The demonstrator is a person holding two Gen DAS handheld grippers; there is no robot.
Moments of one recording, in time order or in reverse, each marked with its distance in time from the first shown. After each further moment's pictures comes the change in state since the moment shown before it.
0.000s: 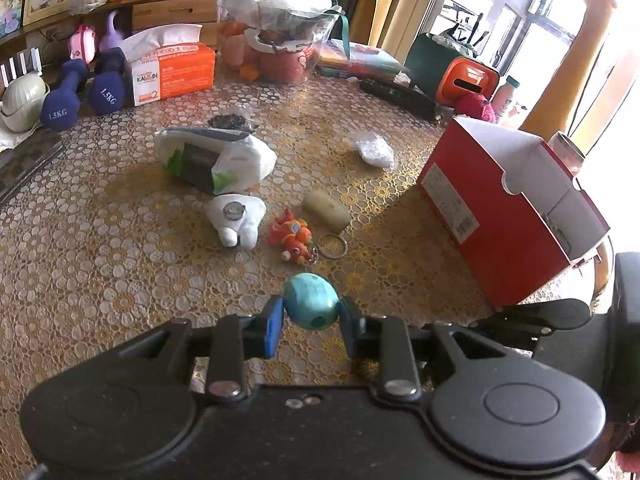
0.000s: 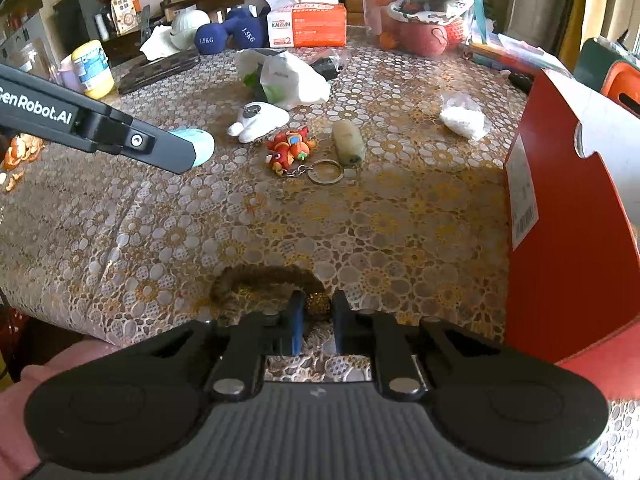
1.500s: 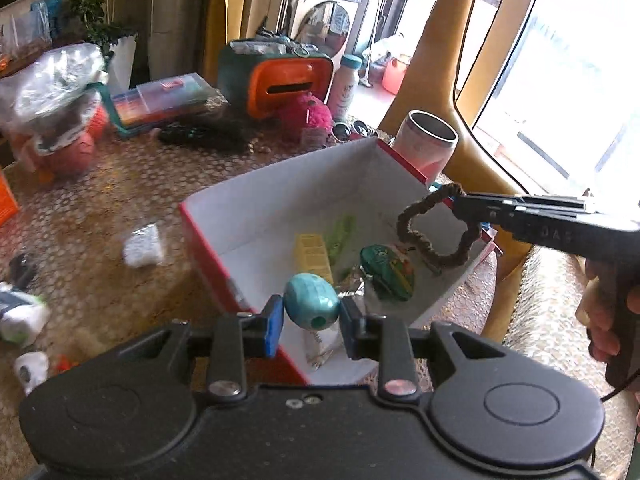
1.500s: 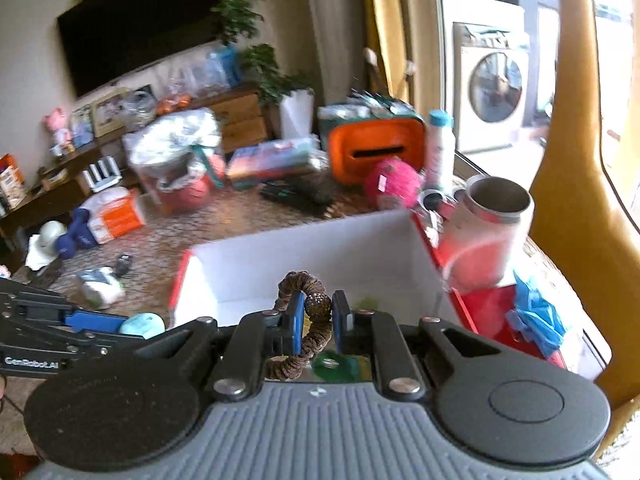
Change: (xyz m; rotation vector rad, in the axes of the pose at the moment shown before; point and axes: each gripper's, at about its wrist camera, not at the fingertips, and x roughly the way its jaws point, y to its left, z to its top) left arm 0.037 -0.224 0.089 0.272 0.042 -0.182; right arm -0.187 -0.238 0.009 0.411 -0.265 -0.240
